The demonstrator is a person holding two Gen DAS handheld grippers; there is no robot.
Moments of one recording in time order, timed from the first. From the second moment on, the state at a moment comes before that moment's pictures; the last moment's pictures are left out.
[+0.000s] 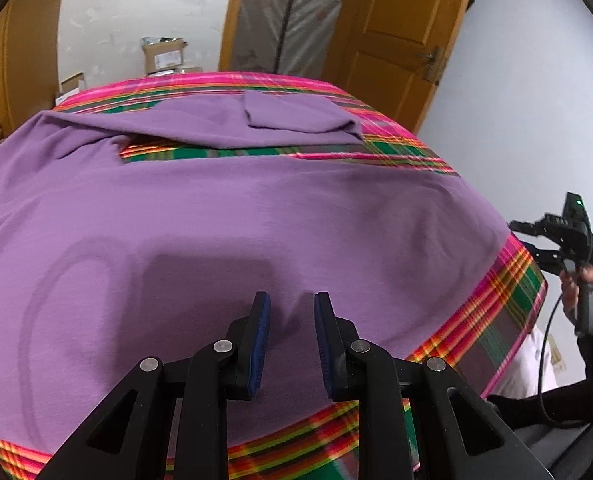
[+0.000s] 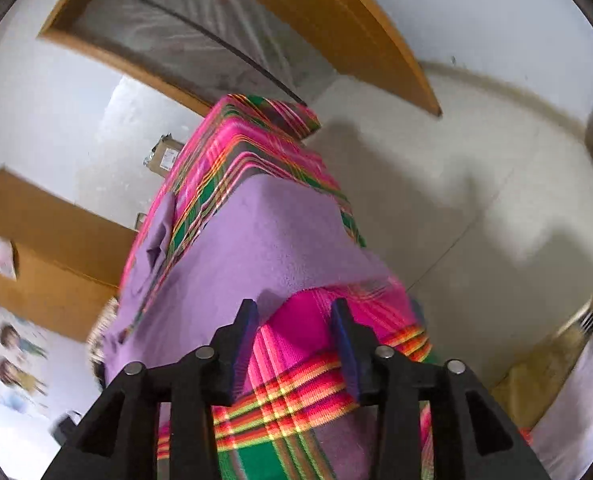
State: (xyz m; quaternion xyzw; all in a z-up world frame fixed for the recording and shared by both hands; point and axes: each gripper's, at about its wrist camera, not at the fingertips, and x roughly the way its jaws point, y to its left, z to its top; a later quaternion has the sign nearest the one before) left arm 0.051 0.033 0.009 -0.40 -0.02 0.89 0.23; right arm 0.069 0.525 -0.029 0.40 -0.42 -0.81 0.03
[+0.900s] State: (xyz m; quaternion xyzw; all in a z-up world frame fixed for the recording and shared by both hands) left arm 0.052 0.018 0.010 -0.40 -0.03 0.89 0.21; right arm 0.069 0.540 -0.003 0.35 -0.39 -0.85 -0.04
